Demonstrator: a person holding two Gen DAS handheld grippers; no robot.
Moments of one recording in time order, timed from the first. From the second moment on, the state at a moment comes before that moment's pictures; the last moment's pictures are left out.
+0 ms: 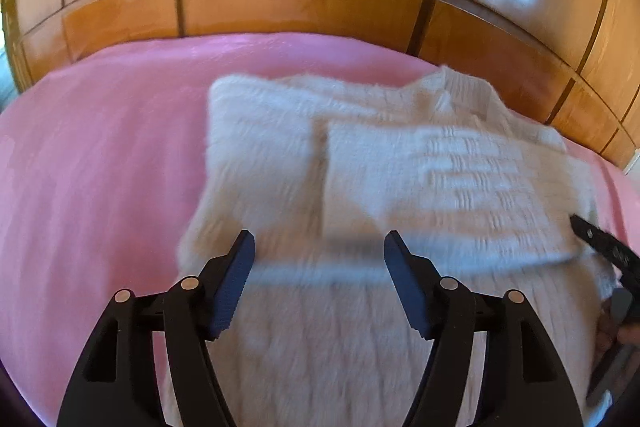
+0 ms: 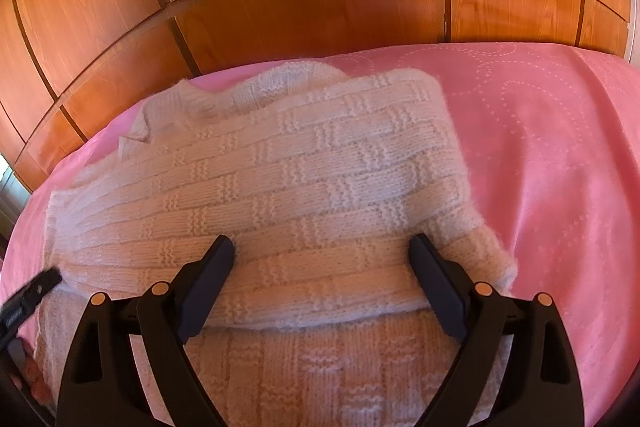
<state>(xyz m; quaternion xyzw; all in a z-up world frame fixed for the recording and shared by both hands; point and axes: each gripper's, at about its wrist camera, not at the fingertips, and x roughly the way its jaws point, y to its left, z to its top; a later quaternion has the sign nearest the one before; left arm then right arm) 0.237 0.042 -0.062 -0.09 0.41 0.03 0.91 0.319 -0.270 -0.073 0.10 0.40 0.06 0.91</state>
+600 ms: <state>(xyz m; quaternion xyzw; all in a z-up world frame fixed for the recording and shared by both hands) 0.047 0.094 -0.068 -0.15 0.44 -0.04 0.89 0.158 -0.351 -0.073 0.15 0.46 0.13 0.86</state>
